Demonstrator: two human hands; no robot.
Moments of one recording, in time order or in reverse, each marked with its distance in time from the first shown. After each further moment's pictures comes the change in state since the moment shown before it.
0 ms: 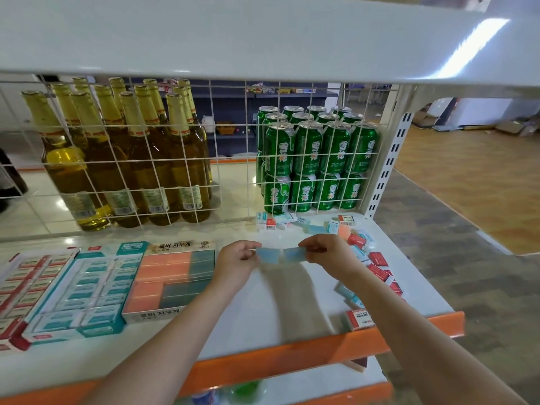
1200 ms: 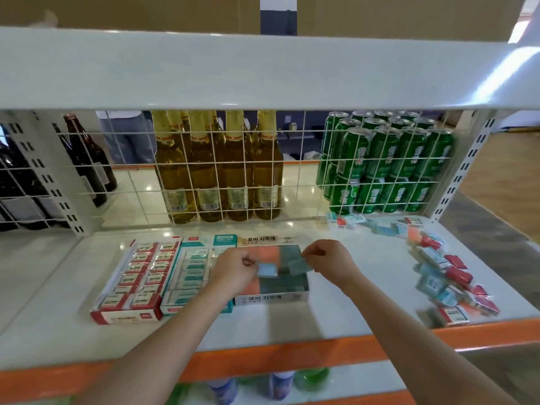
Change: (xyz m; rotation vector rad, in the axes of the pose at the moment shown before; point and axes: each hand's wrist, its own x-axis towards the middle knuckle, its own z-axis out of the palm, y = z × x) left_hand -0.028 -0.016 -0.163 0.576 0.047 0.041; right_hand -0.013 -0.104 0.131 -0.001 0.008 0.059
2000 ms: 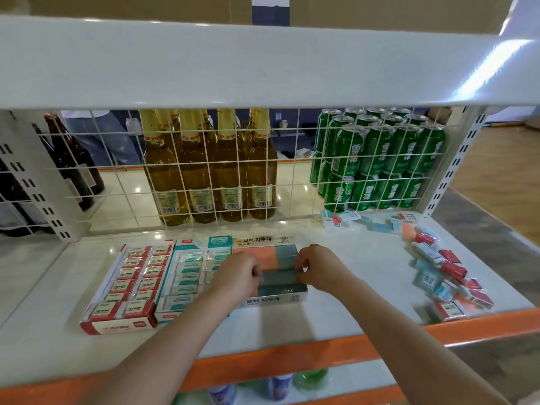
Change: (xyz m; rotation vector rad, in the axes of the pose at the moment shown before) left_hand 0.001 -0.003 0.009 0.286 -0.104 0.193; right_hand 0.002 0.000 0.010 -0.493 -0.136 -0.113
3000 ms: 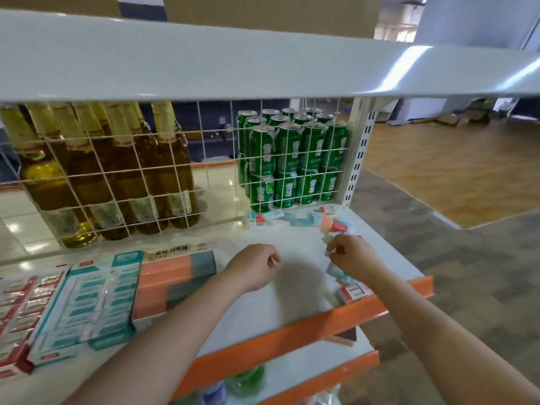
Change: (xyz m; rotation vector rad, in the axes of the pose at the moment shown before) left_hand 0.042 0.148 0.059 -0.062 -0.254 0.299; right_hand -0.070 0.161 -0.089 -0.043 0.228 0.327
